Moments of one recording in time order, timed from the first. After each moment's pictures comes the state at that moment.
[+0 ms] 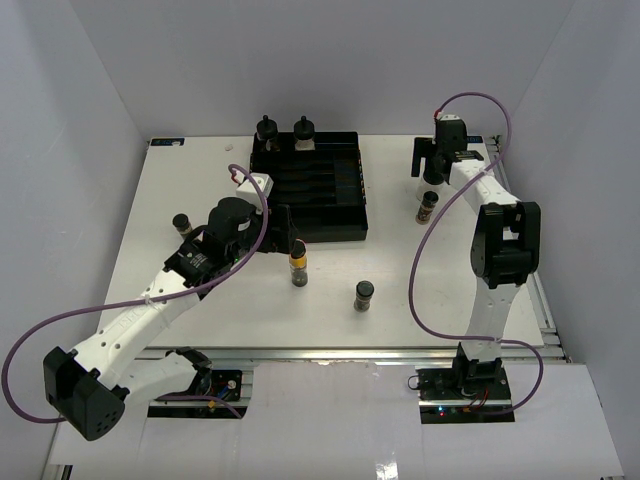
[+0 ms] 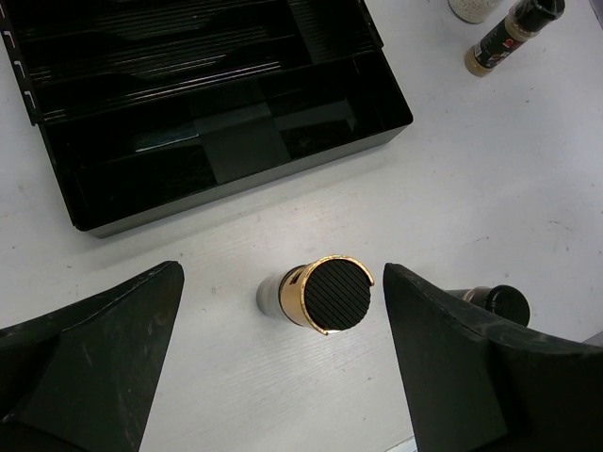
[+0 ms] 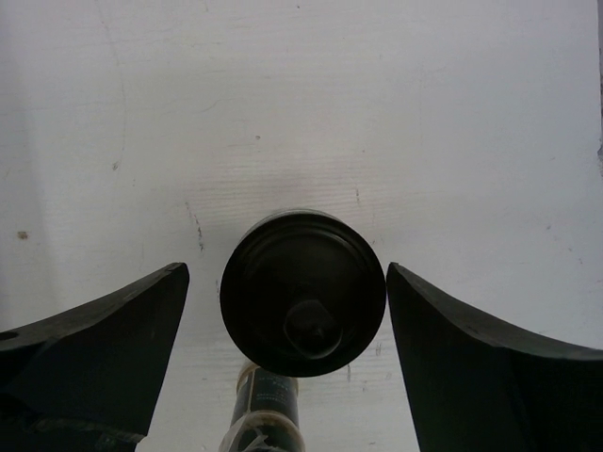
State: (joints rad) left arm -0.62 1.05 0.95 -0.35 -0.12 -0.32; right arm 0.11 2.03 1.65 -0.34 0.16 0.07
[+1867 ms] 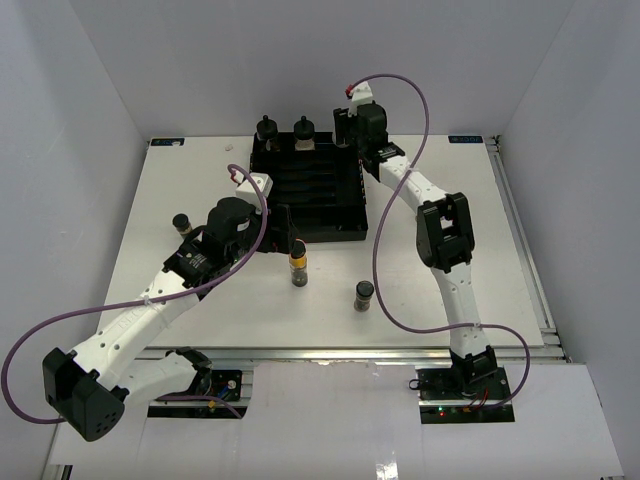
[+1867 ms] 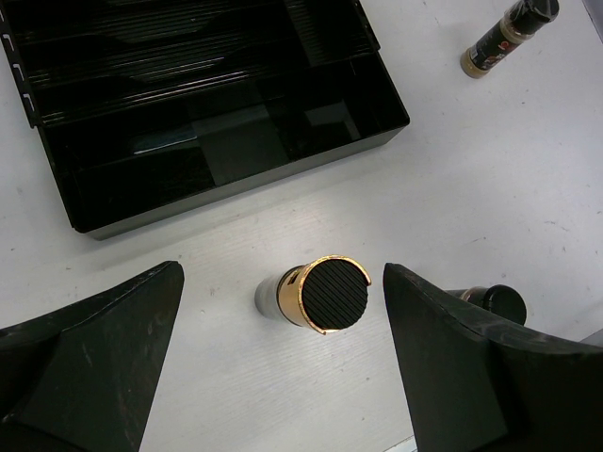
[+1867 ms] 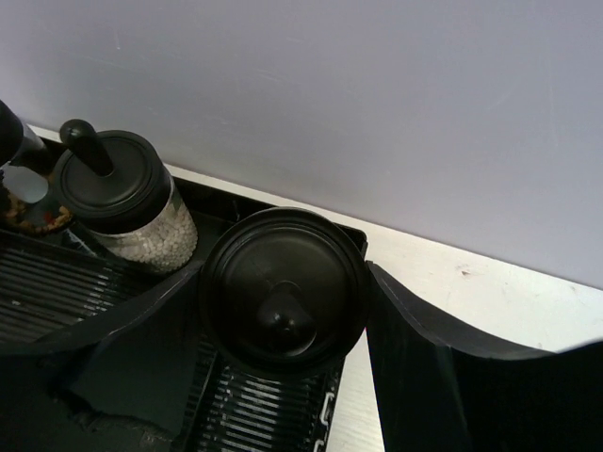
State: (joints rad) left arm -0.62 1.05 0.95 -0.34 -0.12 -0.32; right arm 0.43 2.41 2.14 0.09 0.11 -0.03
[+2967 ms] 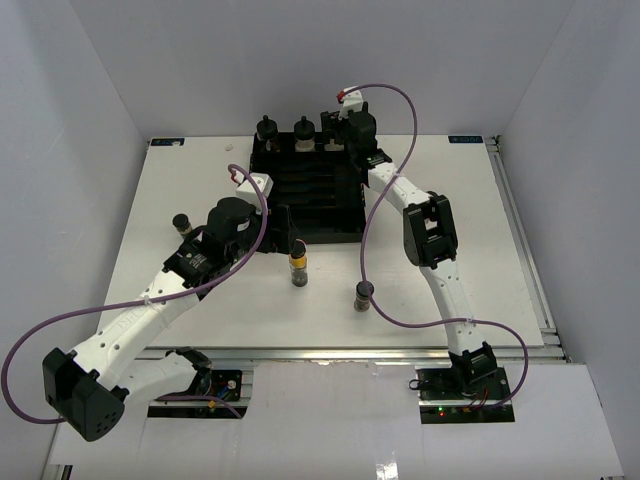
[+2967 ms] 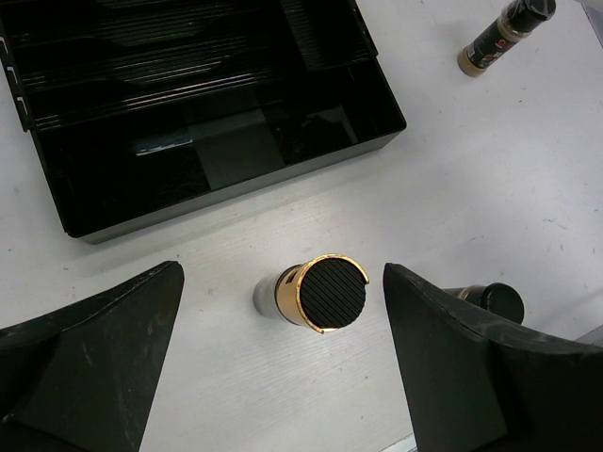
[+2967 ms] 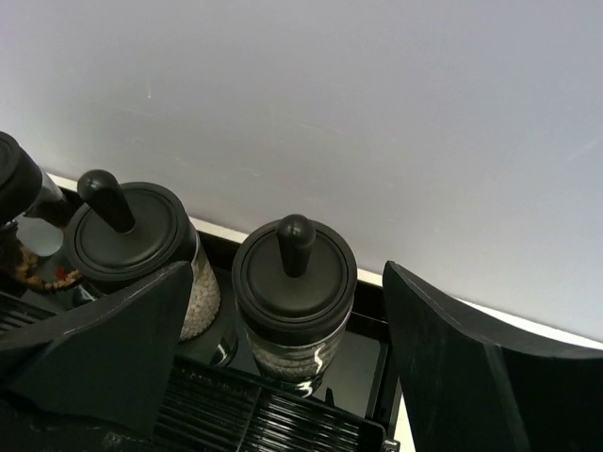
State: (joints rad) left arm -0.62 1.05 0.95 -0.34 -0.11 -0.32; right arm 0.45 2.61 2.30 0.25 0.09 -0.03
